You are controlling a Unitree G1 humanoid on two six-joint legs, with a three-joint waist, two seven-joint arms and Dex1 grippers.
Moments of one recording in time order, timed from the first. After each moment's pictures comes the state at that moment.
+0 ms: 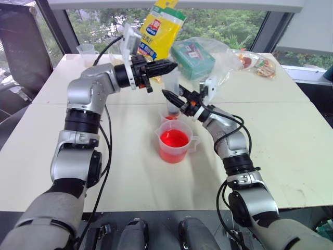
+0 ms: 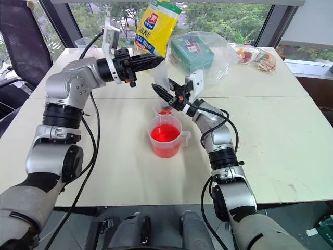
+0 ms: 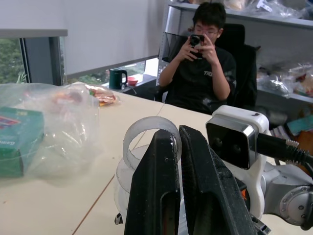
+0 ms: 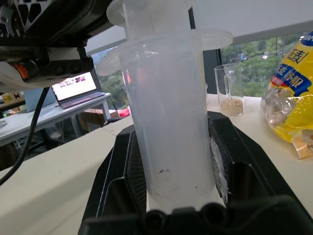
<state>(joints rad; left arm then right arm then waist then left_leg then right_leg) -1.18 0.38 0.03 0.53 -0.47 0.56 -1.11 -0.79 -0.14 -0.02 0.39 0.34 0.08 0.74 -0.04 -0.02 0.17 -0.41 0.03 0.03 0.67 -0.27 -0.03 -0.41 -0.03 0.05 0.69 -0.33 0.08</state>
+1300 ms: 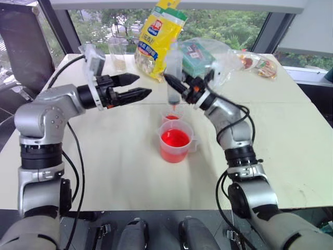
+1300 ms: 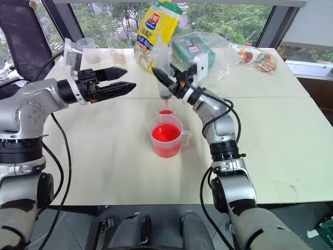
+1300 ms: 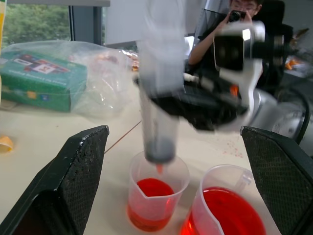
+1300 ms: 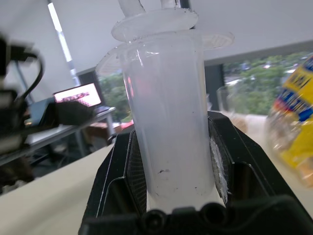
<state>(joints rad) -0.82 0.61 0.17 -0.02 -0.63 0.85 -0.96 -0.91 -0.17 -0.06 0.34 0.38 0.19 0.67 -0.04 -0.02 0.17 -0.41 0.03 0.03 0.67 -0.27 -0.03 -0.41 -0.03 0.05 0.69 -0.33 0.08</state>
